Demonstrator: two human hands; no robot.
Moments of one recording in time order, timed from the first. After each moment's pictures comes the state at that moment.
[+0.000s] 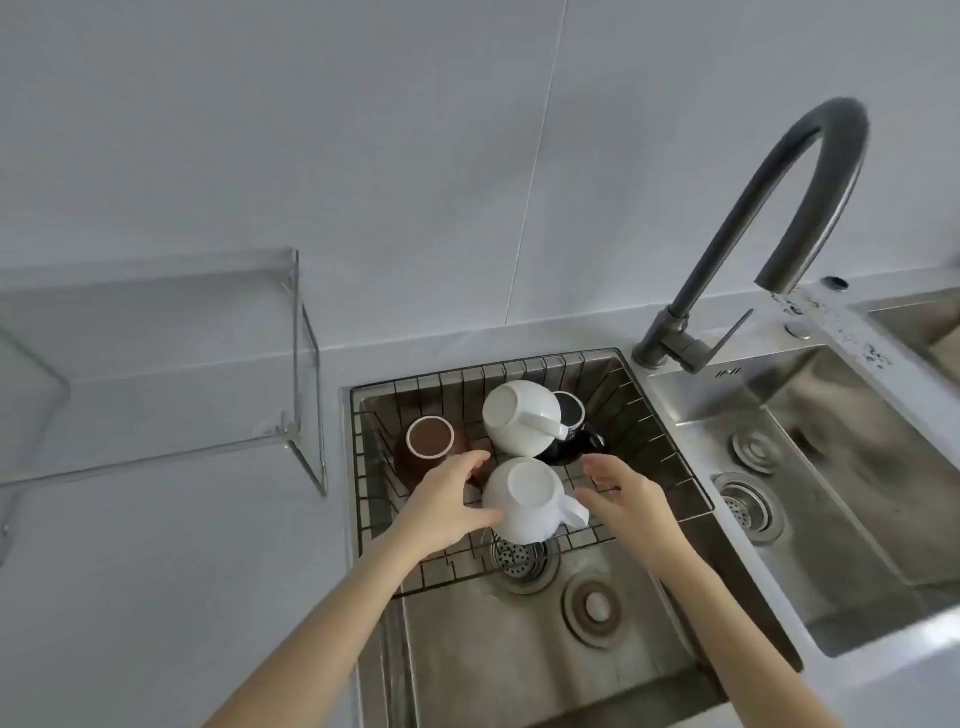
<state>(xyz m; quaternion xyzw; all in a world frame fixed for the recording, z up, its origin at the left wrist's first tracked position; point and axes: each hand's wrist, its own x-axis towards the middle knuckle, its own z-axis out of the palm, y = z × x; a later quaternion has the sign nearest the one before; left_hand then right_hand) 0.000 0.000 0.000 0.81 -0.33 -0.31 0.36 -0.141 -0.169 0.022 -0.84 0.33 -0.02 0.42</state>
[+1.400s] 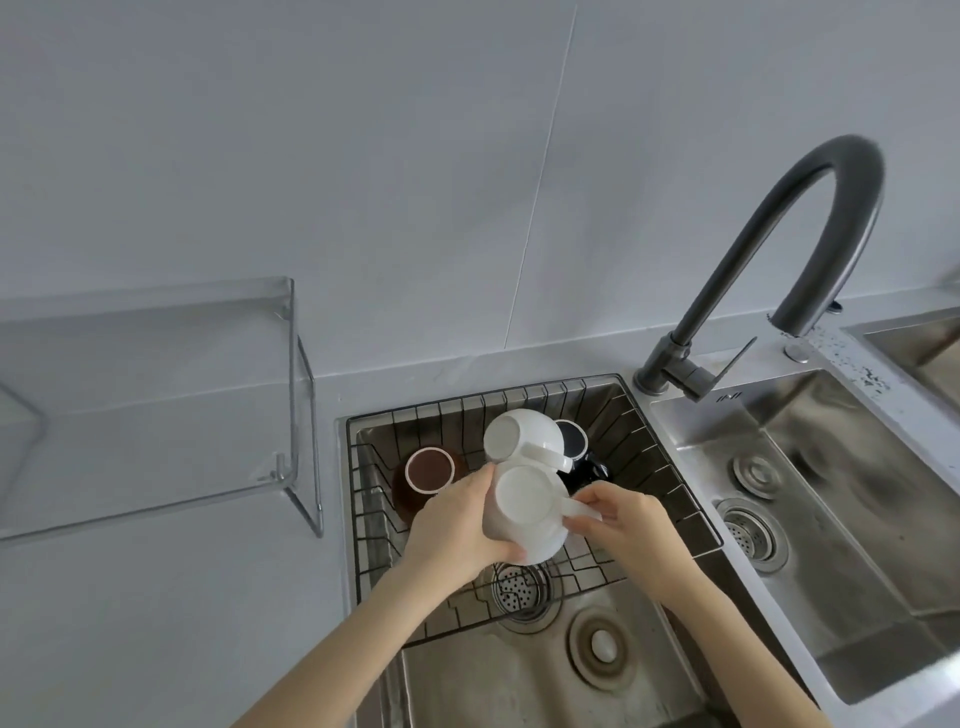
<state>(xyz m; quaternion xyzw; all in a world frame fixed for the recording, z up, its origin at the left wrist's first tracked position) 0.000 -0.013 0.025 0.84 -0.36 -0.24 0.31 -0.124 -0.164 0.046 -0.87 0.30 -0.01 0.40</state>
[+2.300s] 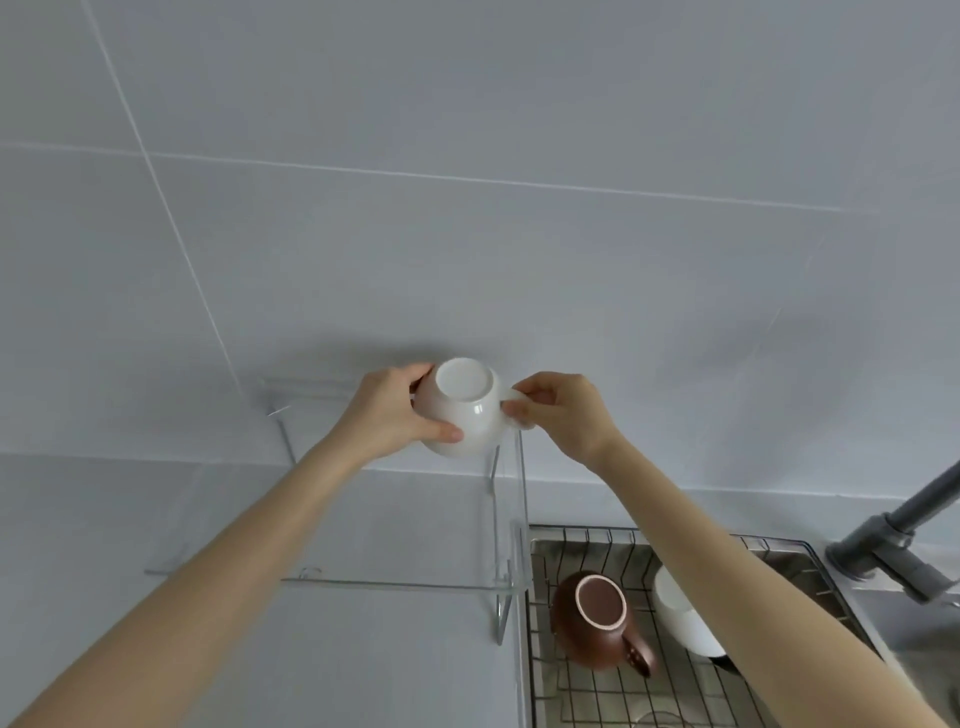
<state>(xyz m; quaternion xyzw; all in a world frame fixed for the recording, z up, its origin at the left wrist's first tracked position) 0.197 0.159 0.183 0.87 -0.21 -0.07 0.44 0.142 -0.033 0.176 -0.84 0.07 -0.09 0.52</state>
